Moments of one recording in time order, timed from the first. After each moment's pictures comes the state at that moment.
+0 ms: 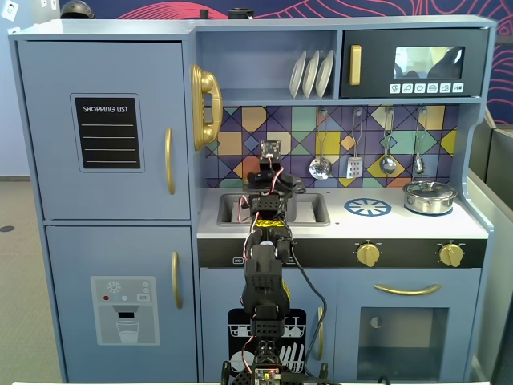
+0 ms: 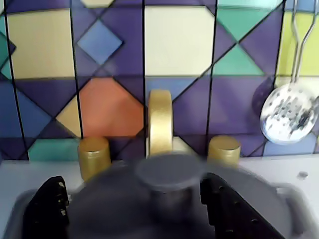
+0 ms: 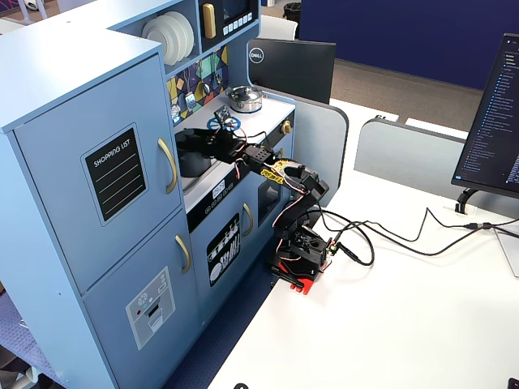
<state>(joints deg) 2.7 125.6 112.4 4.7 -94.0</state>
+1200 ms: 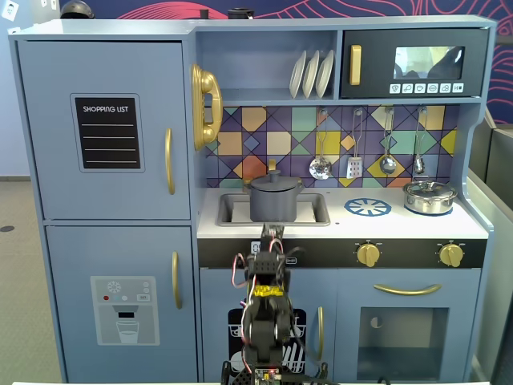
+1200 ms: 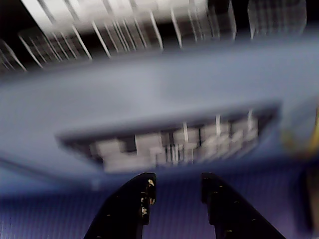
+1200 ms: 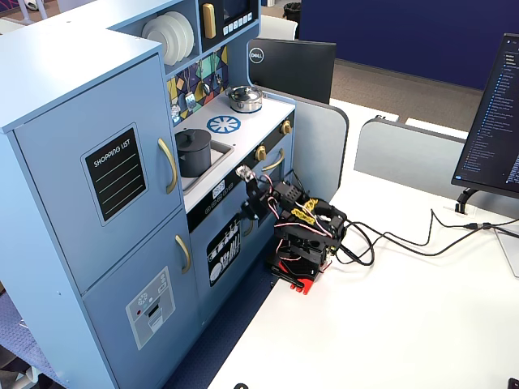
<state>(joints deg) 0.7 179.4 163.8 58.1 -85.6</state>
